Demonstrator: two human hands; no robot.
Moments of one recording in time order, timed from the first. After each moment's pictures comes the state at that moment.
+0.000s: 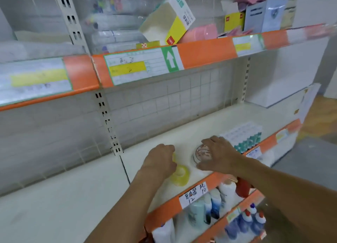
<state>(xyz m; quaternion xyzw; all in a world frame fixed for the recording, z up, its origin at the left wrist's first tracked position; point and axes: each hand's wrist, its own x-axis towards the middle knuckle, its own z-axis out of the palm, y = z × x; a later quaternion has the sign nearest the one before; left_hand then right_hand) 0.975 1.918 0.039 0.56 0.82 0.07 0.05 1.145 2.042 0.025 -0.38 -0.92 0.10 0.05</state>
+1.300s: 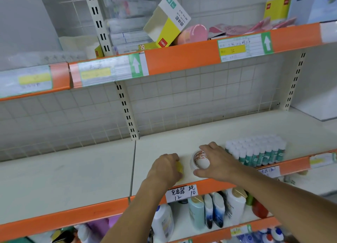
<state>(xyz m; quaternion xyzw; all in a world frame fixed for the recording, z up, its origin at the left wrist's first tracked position) 1.047 1.926 0.023 0.38 0.91 0.12 0.10 1.157 2.082 0.014 -0.20 -0.96 0.20 0.05</state>
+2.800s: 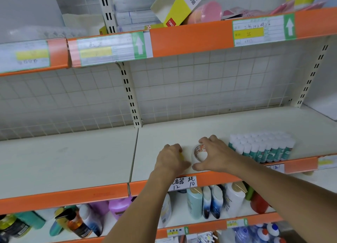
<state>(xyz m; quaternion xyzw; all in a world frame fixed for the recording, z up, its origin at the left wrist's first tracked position) 1.053 1.943 0.005 0.31 0.93 0.20 0.09 1.143 2.084 0.012 -0.20 -0.96 0.19 0.00</state>
